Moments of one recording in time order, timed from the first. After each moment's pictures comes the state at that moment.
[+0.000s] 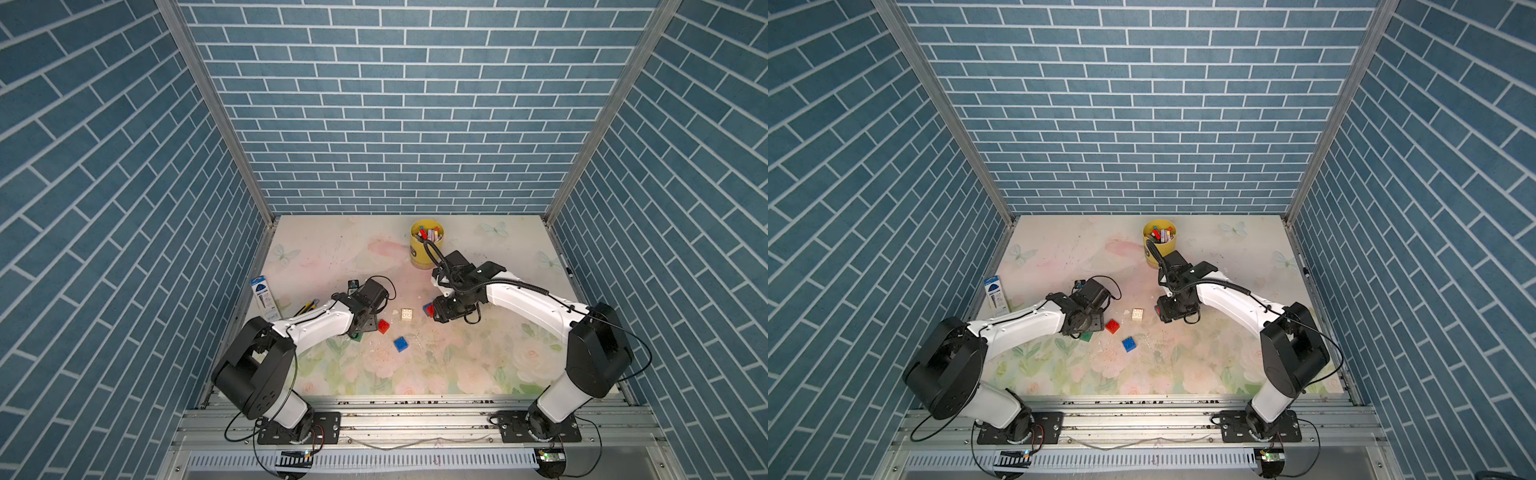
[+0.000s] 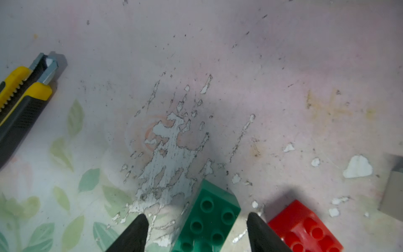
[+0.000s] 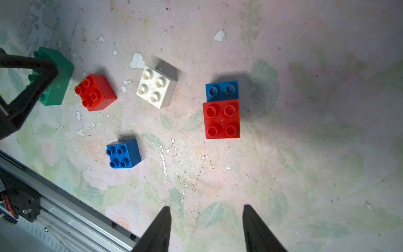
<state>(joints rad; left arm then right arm) -0.62 1.54 0.85 -0.61 -0.32 -0.73 0.72 1.64 1.24 -0.89 -0.18 0.27</state>
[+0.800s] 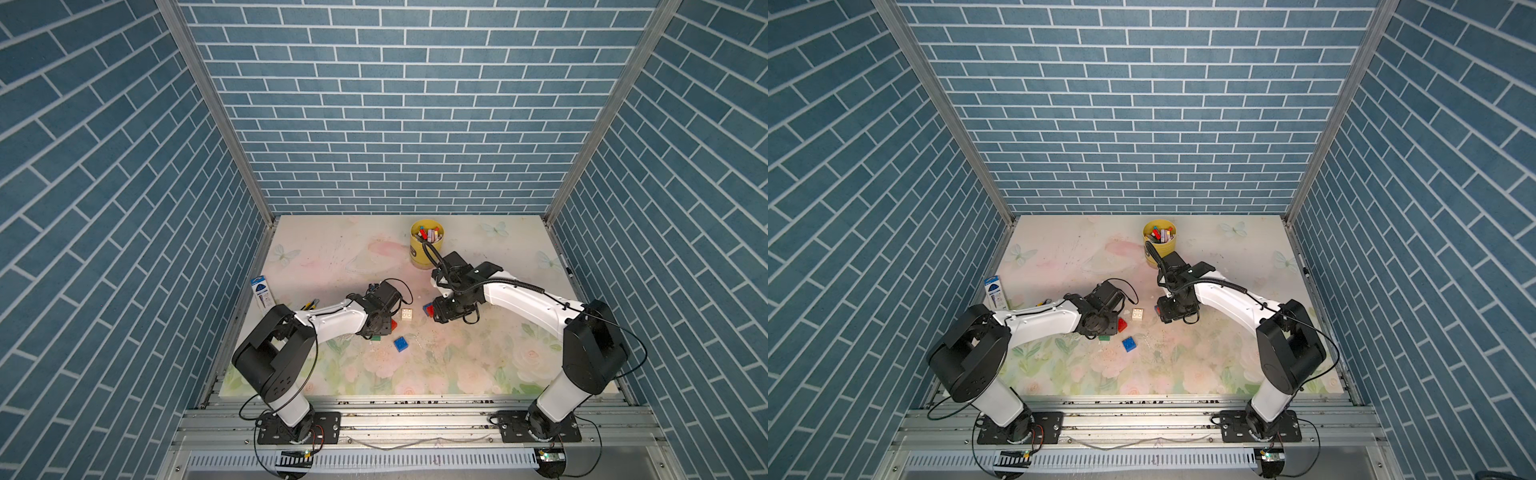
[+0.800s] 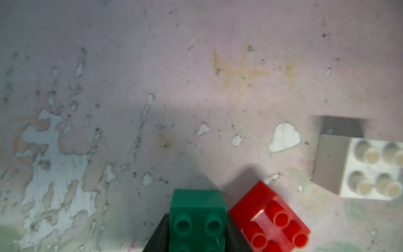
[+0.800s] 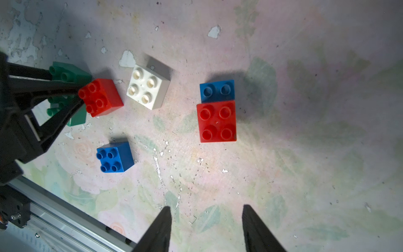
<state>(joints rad) -0.71 1.67 0.90 -0.49 -0.16 -0.68 0.72 1.66 1.24 -0.89 -0.15 0.27</state>
